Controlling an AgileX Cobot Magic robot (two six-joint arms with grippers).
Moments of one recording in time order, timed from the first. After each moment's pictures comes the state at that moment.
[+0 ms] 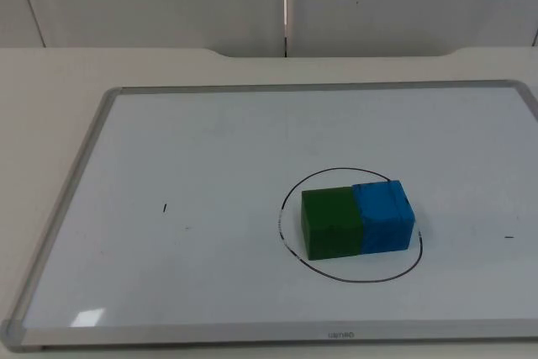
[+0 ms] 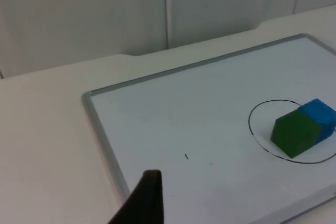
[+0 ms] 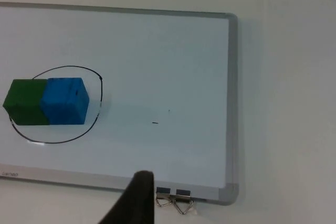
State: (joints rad) right arm 0.11 0.00 -0.52 -0.02 1.08 0.01; left arm -0.38 0.00 -0.52 -0.04 0.93 0.01
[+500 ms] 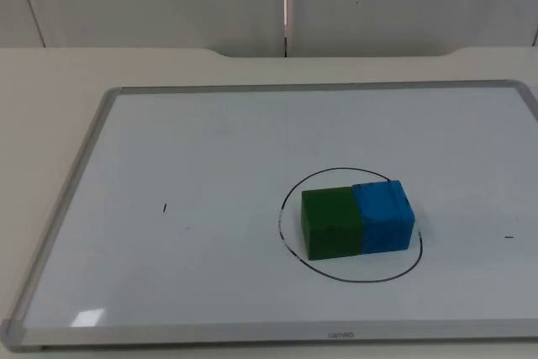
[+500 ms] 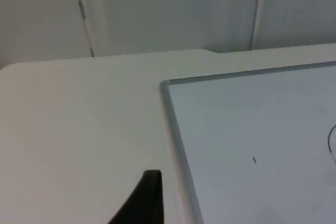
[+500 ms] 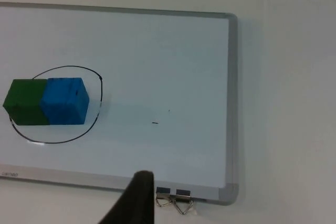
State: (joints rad) right arm 0.11 0.00 -0.52 -0.02 1.08 0.01; left arm -0.10 0.00 -0.52 -0.04 0.93 0.01
